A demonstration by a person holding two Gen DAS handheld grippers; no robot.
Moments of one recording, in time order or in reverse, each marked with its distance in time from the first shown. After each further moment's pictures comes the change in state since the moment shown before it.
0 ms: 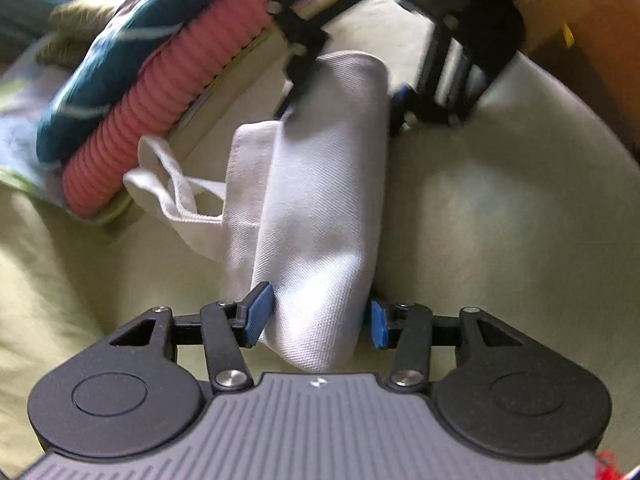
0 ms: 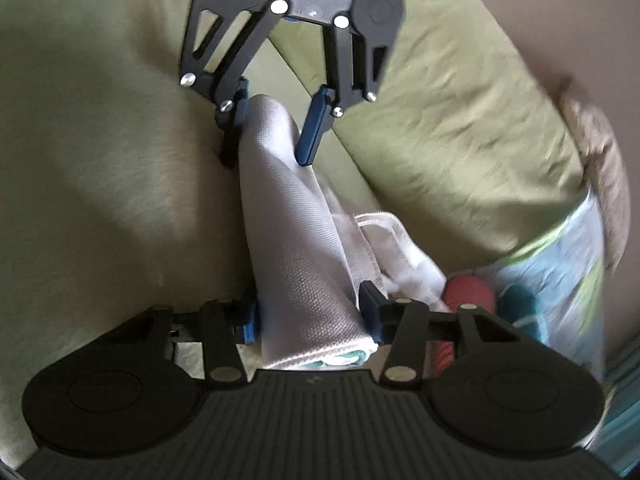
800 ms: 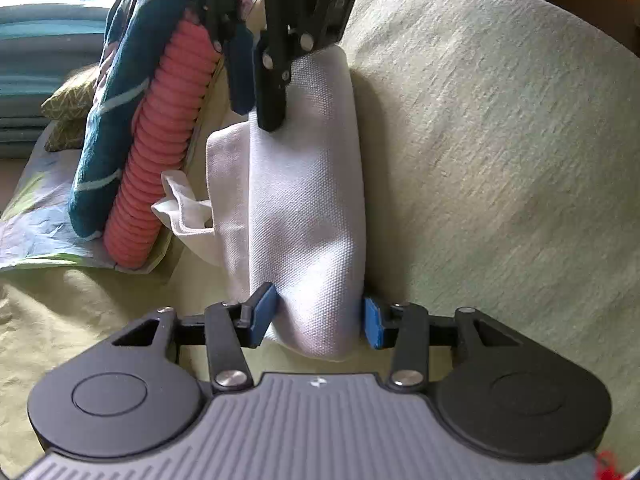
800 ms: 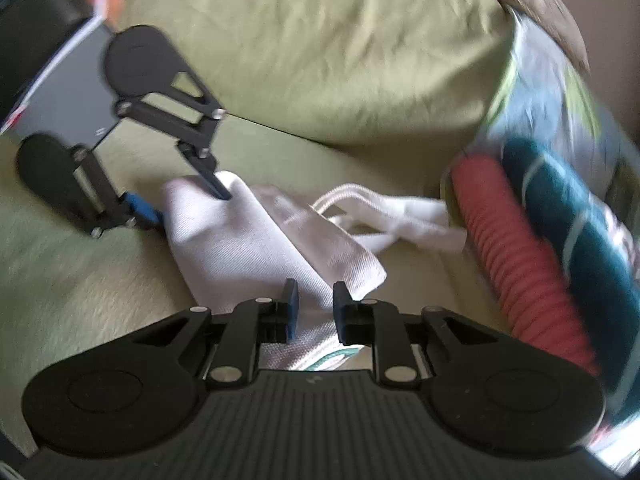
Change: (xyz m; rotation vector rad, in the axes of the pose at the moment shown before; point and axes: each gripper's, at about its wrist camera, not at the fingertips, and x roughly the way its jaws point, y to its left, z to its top) left arm 0.011 -0.057 -0.005 0.346 0.052 0.230; right arm -0.027 -0.048 0.006 0.559 0.069 0.044
